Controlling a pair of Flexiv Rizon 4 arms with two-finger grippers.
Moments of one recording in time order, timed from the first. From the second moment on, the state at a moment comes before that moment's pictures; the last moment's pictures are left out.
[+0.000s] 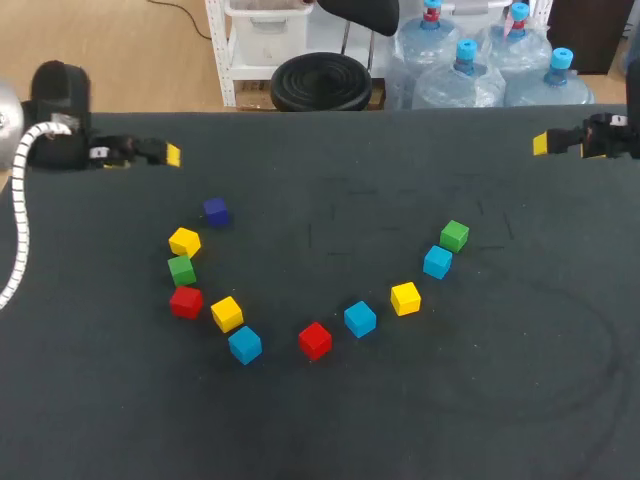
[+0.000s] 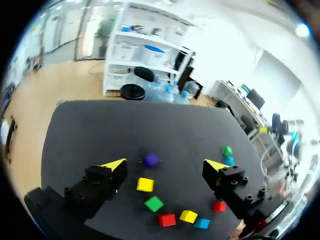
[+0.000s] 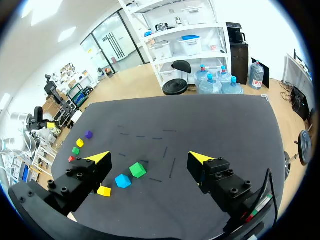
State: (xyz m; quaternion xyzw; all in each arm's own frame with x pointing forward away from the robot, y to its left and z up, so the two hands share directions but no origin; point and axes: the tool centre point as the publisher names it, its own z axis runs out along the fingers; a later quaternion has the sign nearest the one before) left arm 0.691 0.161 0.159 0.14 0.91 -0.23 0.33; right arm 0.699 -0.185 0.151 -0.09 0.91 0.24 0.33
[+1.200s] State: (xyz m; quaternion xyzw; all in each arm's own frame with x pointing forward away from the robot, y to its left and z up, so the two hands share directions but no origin) left arm 0.577 0.106 0.138 0.32 0.91 -0.22 0.16; right arm 0.699 -0.185 0.151 -0.09 0.91 0.24 0.33
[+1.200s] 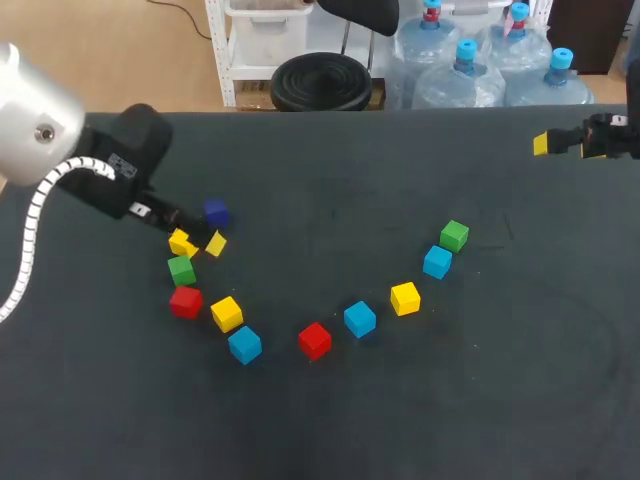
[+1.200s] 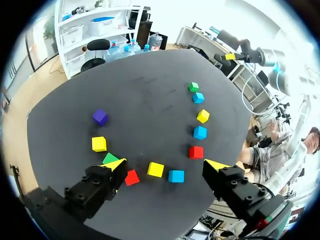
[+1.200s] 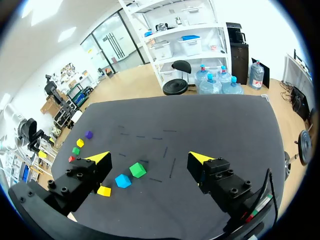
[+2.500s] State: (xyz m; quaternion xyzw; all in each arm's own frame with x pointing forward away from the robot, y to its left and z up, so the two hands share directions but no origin) left arm 0.576 0.107 0.138 0.32 0.91 -0.22 0.17; right arm 0.699 -0.185 0.151 -0.09 0.91 0.24 0.33
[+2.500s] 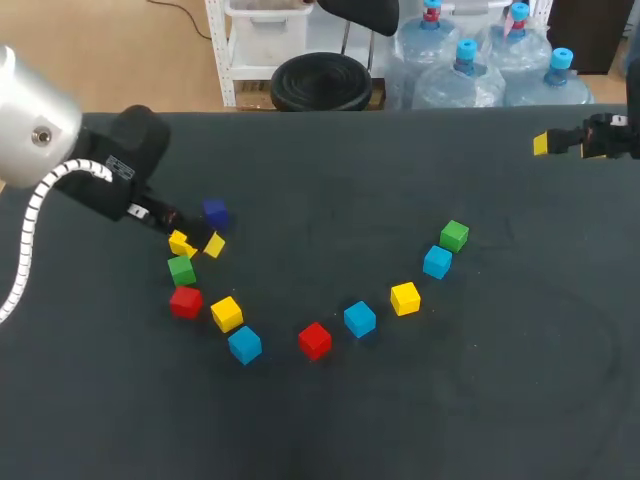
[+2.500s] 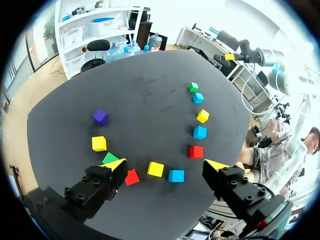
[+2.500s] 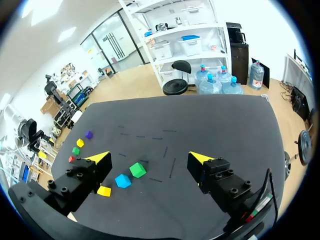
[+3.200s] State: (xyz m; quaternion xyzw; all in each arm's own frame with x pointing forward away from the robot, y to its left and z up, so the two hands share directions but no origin) left arm 0.576 0.108 0.138 0.32 0.91 -0.22 0.17; right arm 0.699 -0.185 0.151 -0.09 0.91 0.24 0.33
